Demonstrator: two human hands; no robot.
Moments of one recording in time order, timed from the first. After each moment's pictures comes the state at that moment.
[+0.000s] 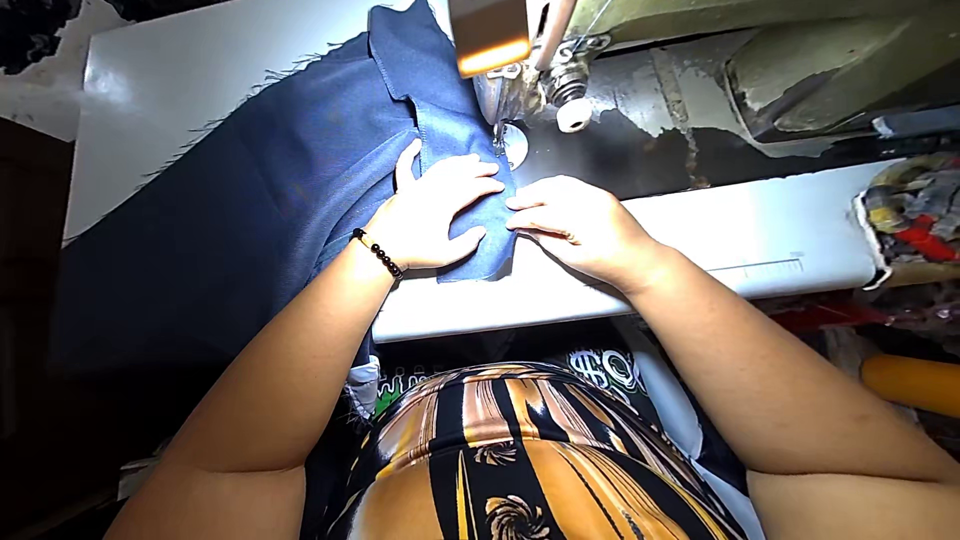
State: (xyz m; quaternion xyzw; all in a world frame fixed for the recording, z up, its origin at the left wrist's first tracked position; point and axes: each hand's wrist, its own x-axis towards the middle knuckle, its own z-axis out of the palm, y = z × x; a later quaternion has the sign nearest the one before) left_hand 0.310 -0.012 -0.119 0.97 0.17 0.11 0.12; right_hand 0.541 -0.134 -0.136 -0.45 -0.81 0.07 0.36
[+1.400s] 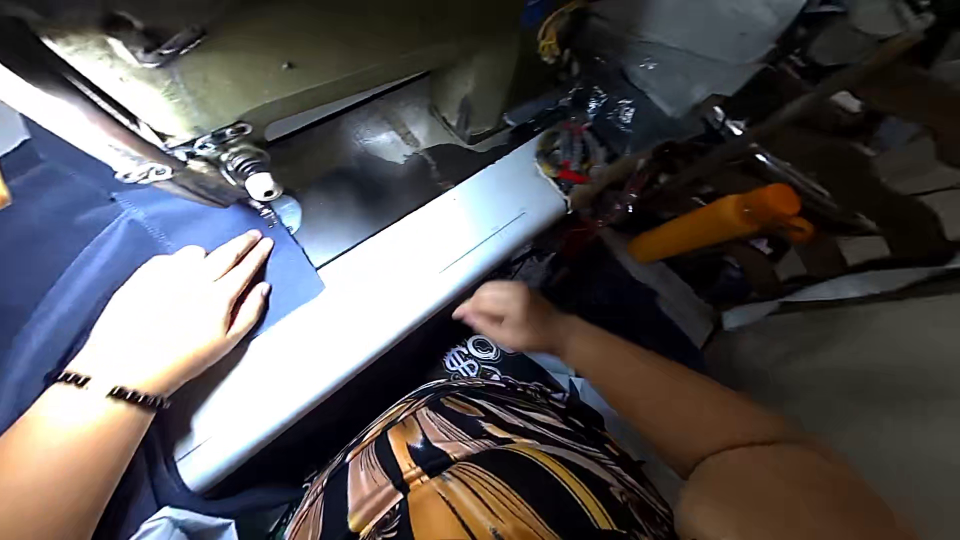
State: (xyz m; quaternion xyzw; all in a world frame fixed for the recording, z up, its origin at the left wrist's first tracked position) left_hand 0.310 0.010 -0.116 0.99 0.12 0.05 -0.03; right_hand 0.567 -0.318 -0.162 -0.64 -0.67 0.06 0.37
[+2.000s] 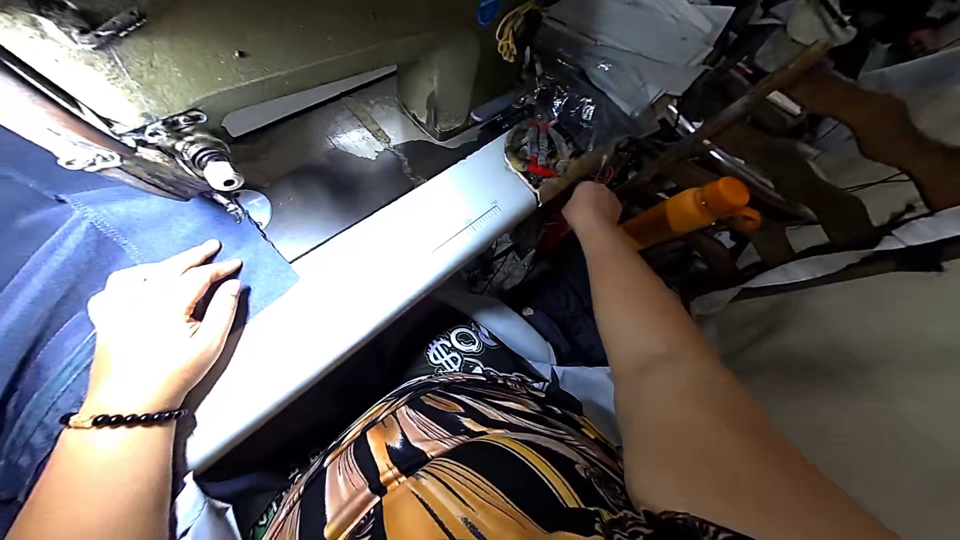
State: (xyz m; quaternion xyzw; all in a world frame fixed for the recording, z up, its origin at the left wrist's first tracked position) left_hand 0.300 -0.021 -0.144 0.94 0.26 0.19 0.11; right_hand 0.741 -0.332 -0.149 -0.99 -0.06 0.11 -0.02
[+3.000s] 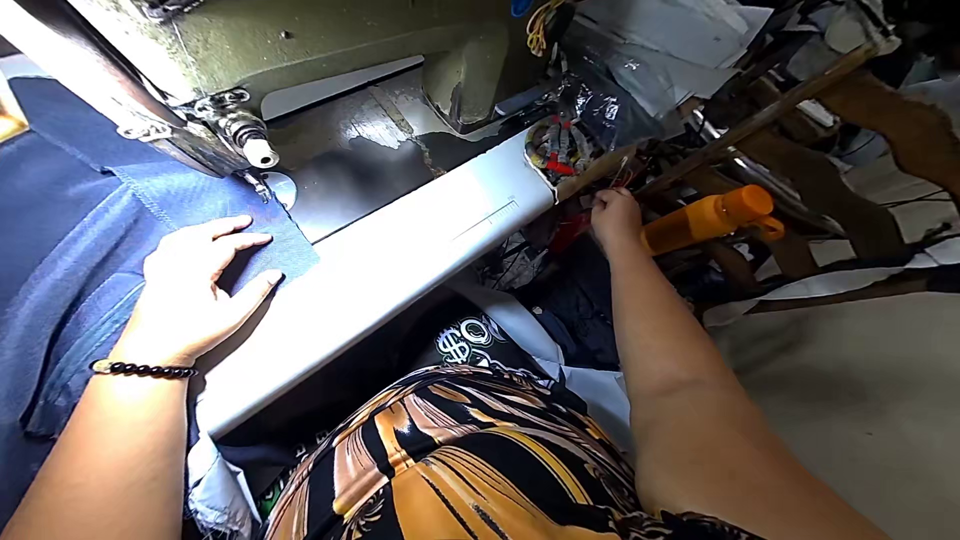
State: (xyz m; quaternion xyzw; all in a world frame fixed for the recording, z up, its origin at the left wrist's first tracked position) left_hand 0.303 -0.008 -0.138 0.95 0.20 0.18 0.15; right_hand 0.756 -0.375 -0.180 -0.97 -0.18 0.02 0.18
